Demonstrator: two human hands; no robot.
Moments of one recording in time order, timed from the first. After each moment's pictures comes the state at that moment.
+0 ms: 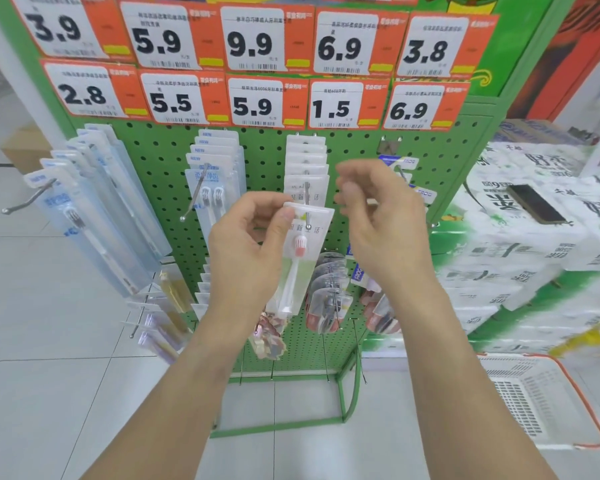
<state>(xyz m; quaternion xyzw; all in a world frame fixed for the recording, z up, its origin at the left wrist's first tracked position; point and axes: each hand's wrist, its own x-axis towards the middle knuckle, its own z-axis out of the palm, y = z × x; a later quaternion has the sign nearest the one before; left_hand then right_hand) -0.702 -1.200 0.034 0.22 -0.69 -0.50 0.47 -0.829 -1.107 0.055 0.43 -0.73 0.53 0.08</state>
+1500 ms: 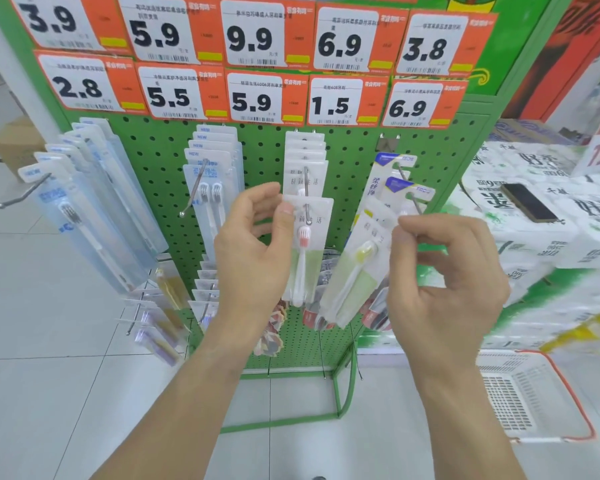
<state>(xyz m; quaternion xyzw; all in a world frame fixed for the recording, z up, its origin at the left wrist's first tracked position) -0.707 -1.191 0.027 0.27 -0.67 -0.49 0.49 -0.786 -1.046 0.038 0.37 -0.66 0.58 0.30</state>
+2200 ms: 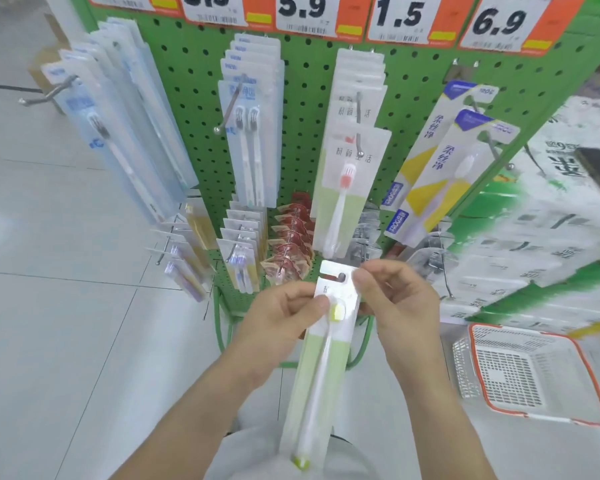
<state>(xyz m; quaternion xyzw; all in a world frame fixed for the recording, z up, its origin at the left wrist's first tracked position) -0.631 -1.149 -0.076 0.31 -0.58 -0.74 0.14 -0.763 -1.043 -0.072 0.19 -0.65 0.71 -0.22</state>
